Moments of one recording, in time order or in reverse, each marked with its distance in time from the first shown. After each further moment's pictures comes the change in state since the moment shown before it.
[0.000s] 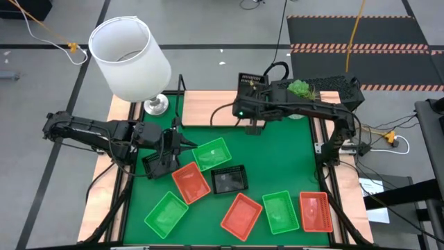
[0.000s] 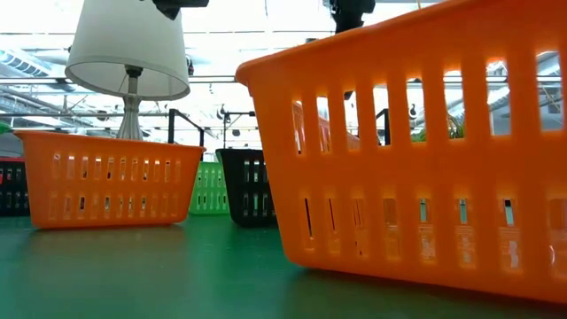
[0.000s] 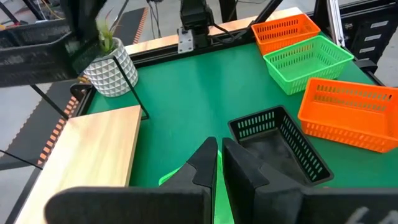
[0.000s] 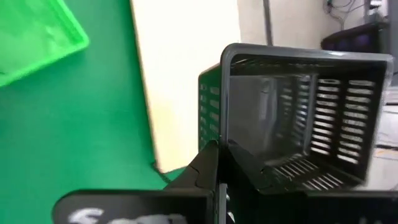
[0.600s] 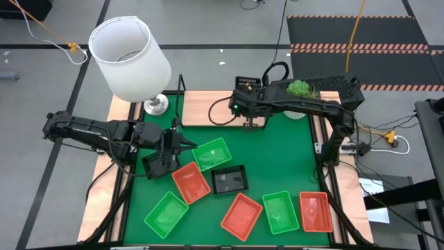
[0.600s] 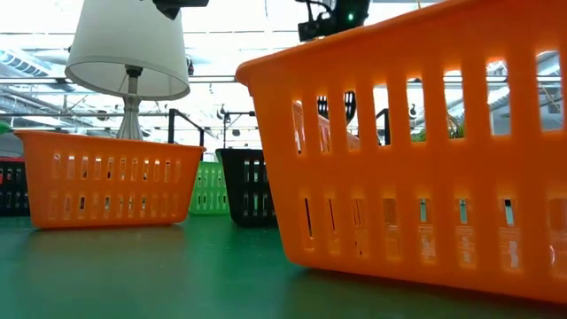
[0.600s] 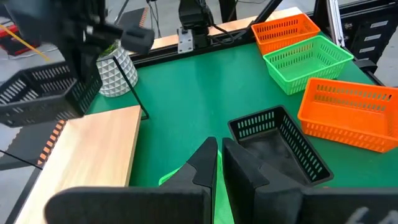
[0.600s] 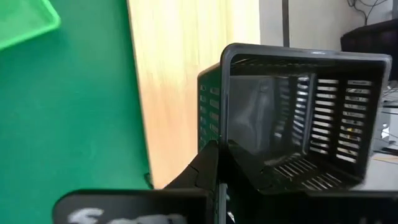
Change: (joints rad) left arm 0.000 0.000 0.000 0.000 0.000 0.001; right arm -0.125 0.001 -0.220 0.232 -0.084 -0.131
